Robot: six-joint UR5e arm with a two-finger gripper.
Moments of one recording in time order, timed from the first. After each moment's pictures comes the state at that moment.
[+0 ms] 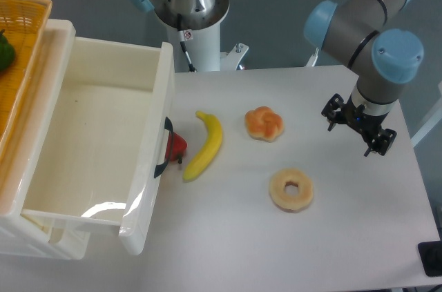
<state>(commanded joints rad) 2.80 -2.02 -1.46 -1.20 1.58 1.52</state>
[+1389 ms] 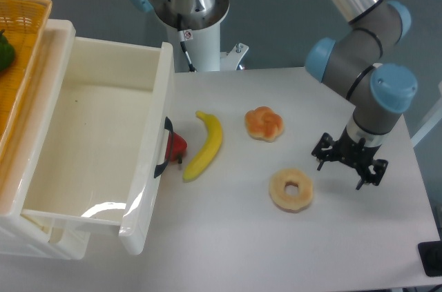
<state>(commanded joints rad) 2.76 -2.19 -1.48 -1.02 1.38 1.24</state>
